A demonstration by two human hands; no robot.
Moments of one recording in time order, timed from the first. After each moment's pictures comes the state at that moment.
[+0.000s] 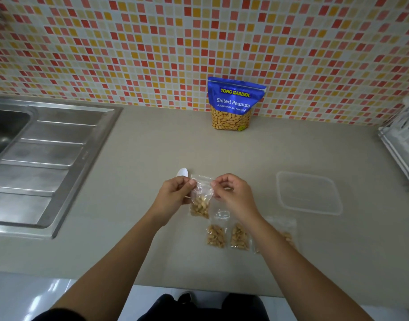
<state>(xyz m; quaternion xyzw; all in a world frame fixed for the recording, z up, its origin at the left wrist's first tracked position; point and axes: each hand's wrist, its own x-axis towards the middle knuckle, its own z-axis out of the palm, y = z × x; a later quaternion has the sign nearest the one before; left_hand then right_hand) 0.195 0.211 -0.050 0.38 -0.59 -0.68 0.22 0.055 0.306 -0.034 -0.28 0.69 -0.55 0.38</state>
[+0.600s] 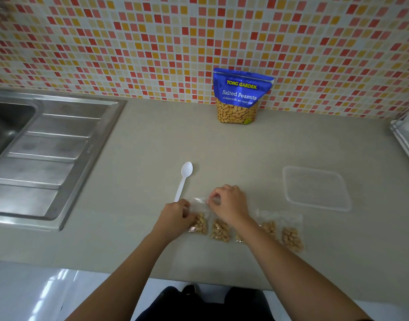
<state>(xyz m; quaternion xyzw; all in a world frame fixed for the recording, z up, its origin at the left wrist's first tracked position) 0.220 0.238 -0.095 0.49 -0.79 -0.36 0.04 0.063 0.297 -0.095 -0.49 0.84 -0.16 0.18</state>
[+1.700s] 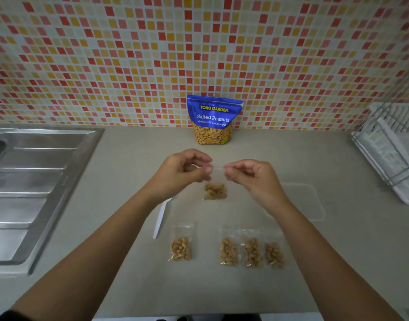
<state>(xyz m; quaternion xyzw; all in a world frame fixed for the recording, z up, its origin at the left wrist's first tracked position) 0.137 0.197 0.057 0.22 -0.72 -0.62 0.20 -0.013 0.324 0.041 -0.39 0.66 -0.57 0.29</state>
